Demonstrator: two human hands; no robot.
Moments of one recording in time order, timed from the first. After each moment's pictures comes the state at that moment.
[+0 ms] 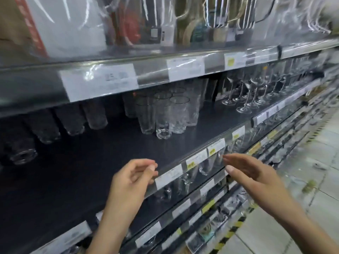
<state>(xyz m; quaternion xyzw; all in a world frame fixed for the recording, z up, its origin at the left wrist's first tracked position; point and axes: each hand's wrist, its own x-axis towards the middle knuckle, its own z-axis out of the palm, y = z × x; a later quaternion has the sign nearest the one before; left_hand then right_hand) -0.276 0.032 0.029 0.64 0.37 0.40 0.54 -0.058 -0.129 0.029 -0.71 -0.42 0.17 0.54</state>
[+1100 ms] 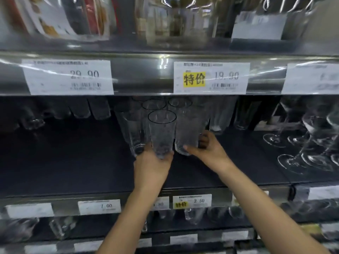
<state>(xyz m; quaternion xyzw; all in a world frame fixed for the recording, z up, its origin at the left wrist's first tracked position) 0.007 0.108 0.000 0.59 0.67 0.42 0.19 0.183 0.131 0.008 -0.61 -0.56 0.35 0.44</state>
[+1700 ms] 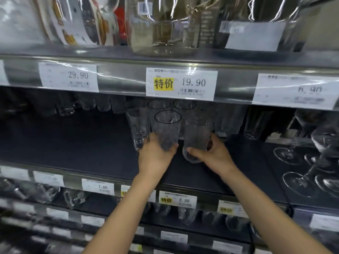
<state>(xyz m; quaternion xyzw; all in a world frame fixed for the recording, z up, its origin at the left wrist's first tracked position) 0.043 0.121 0.005 0.55 0.71 0.41 0.14 0.223 0.143 0.007 -0.55 -0.63 0.34 0.42</state>
